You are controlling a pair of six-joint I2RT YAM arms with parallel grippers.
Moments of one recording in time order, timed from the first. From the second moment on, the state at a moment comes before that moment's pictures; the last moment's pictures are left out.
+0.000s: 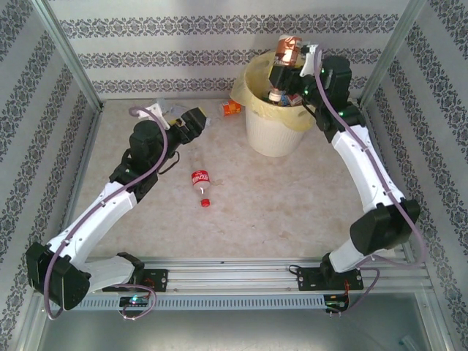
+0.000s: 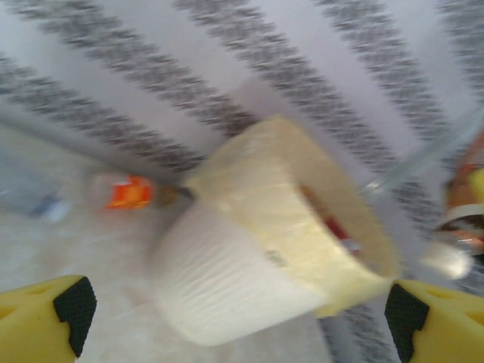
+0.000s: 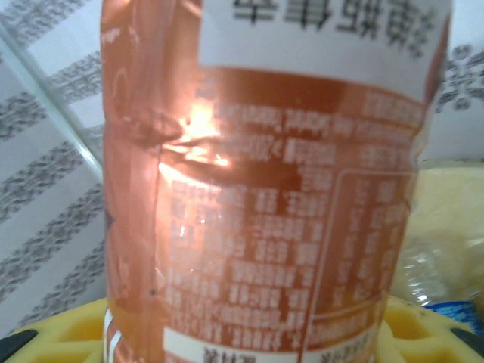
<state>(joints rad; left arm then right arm) -0.42 1.17 1.04 -0.03 -0.09 -0.76 0.21 1.60 1.69 -0.21 -0.36 0.34</state>
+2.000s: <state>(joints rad) -0.25 2.07 1.77 -0.57 -0.33 -0.93 0.33 1.11 1.14 -0.09 -0.34 0.43</state>
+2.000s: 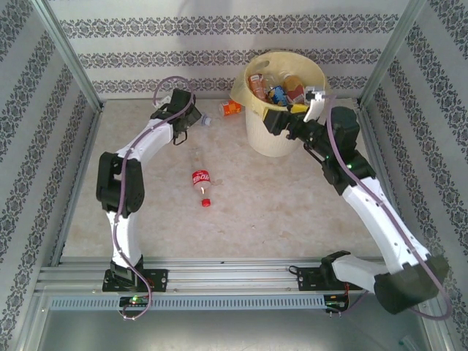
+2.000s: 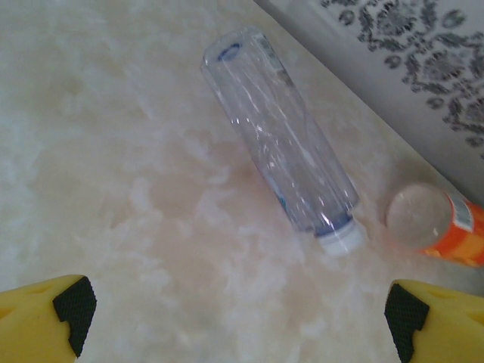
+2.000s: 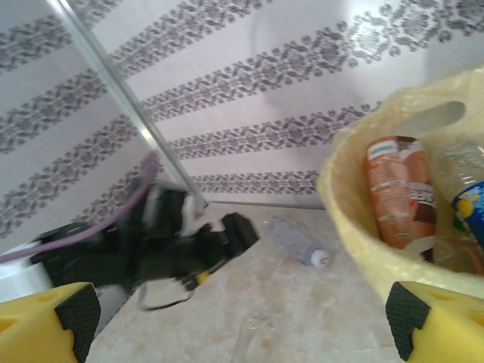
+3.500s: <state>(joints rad) -0.15 2.84 2.71 -0.69 -0.28 -0.84 0.39 0.93 1.06 -0.27 -0.19 0.36</state>
